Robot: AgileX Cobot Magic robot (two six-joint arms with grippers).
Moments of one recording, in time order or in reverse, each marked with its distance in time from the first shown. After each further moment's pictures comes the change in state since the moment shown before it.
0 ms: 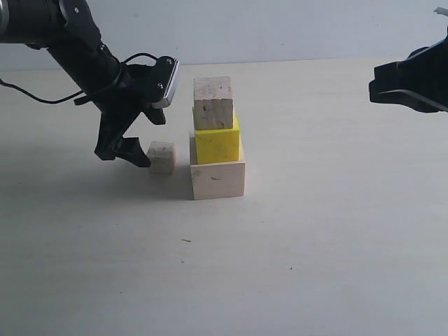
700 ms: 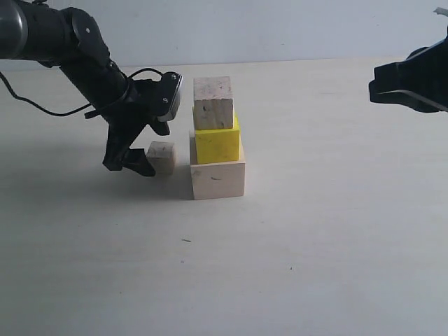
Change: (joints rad) left arm 0.000 0.067 -0.002 -0.031 -0.048 0.034; right arm 0.000 0.000 0.000 0.000 0.000 -0.004
